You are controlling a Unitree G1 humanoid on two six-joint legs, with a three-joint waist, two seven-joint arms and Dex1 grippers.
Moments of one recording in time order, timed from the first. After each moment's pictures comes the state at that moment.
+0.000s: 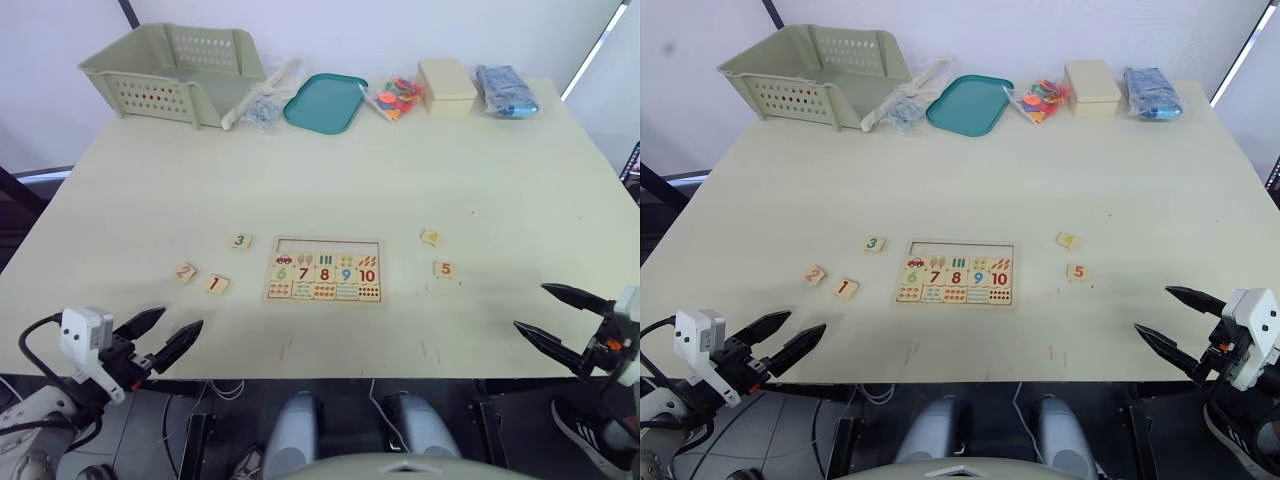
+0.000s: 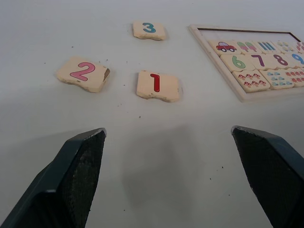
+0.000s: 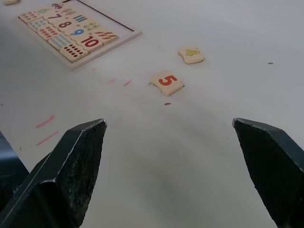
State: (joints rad) left arm 0.49 0.62 0.59 -0.29 -0.67 0.40 -0.83; right arm 0.43 -0.71 -0.52 -0.38 0.59 0.23 1.01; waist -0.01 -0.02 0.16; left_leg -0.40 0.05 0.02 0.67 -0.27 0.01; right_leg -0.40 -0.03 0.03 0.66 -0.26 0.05
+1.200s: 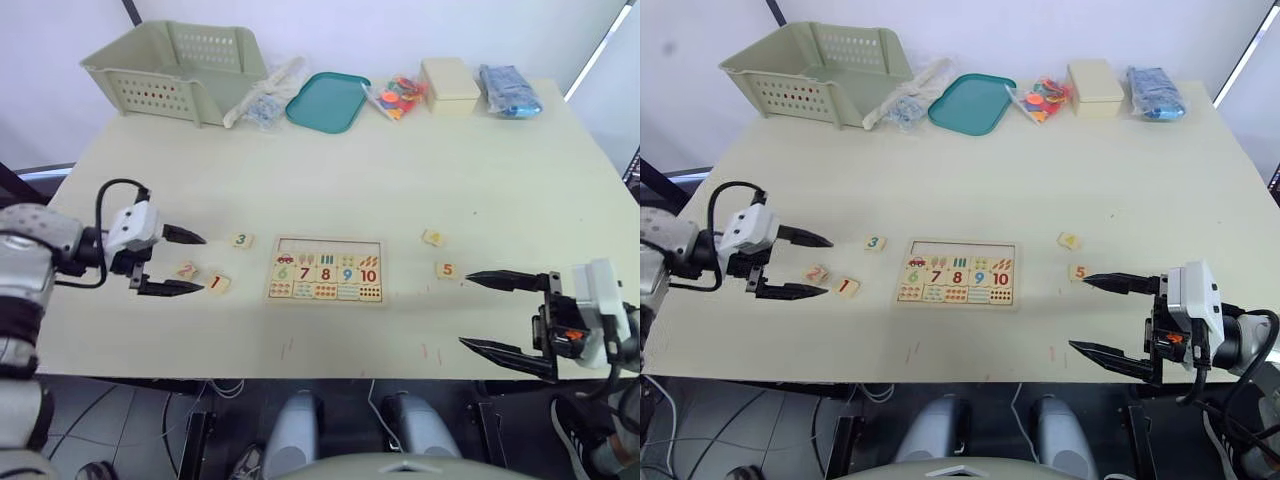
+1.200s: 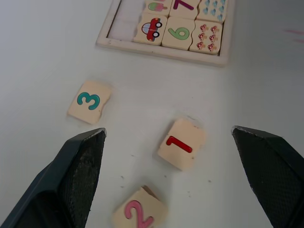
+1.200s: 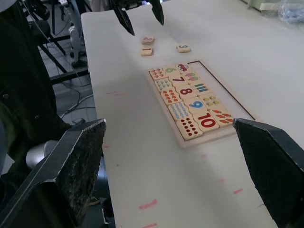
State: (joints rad) left arm -0.65 1.17 -0.34 0.71 -0.39 -0.27 -1.58; right arm 0.24 -0.84 -0.35 -0.65 0.79 0.39 1.09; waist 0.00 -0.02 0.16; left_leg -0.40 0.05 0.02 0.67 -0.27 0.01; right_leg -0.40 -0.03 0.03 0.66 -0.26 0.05
